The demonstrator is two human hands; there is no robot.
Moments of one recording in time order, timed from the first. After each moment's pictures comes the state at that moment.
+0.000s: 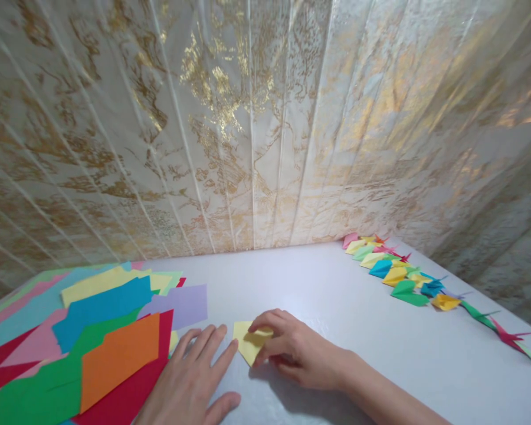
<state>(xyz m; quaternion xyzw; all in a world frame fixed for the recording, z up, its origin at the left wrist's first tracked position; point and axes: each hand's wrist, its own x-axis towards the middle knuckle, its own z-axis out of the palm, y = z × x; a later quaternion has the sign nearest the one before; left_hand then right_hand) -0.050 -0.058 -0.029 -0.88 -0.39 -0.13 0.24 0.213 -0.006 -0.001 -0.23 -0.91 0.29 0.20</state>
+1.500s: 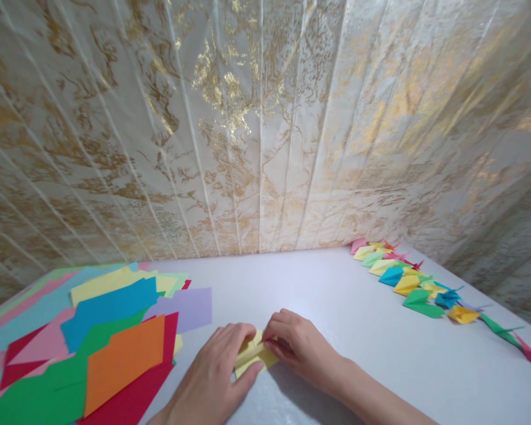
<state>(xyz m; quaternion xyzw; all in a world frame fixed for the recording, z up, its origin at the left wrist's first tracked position) -0.010 -0.039 -0.026 -0.82 -0.48 -0.27 -0.19 0.199 0.004 -0.019 -0.35 -0.88 0.21 0.23</state>
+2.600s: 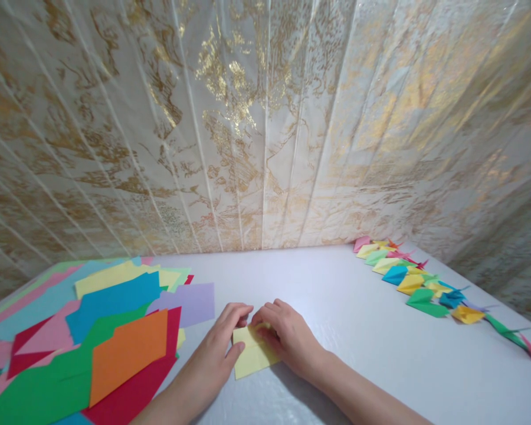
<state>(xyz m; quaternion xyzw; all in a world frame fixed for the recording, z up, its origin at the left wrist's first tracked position) -0.018 -0.023 -0.034 -0.74 -0.48 -0.34 -0.31 0.172 0.013 -0.031 -0.40 -0.86 0.21 0.23</state>
